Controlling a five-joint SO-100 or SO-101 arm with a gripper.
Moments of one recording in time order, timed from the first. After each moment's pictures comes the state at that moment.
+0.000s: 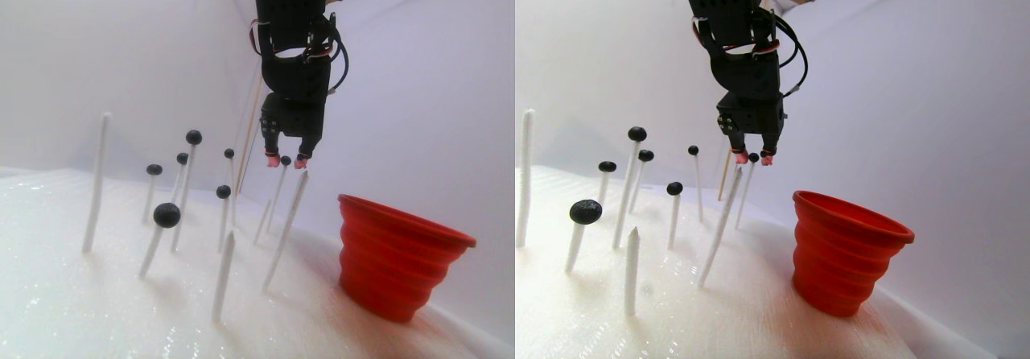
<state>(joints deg) 12.6 61.1 89.9 -0.6 -83.8</state>
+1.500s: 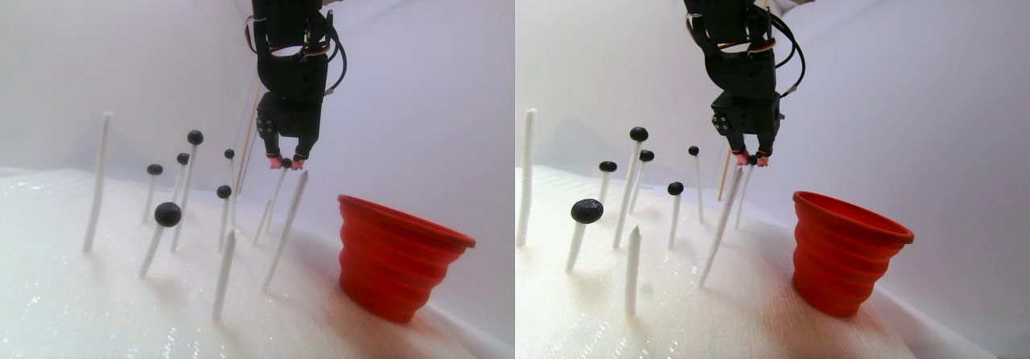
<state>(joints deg) 11.7 63.1 93.6 -1.3 -82.9</state>
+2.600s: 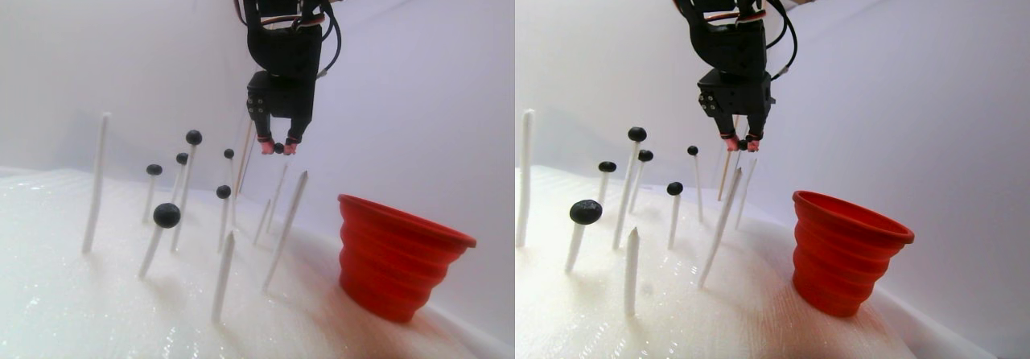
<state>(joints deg) 10.1 74.7 104.2 -1.3 -84.2</state>
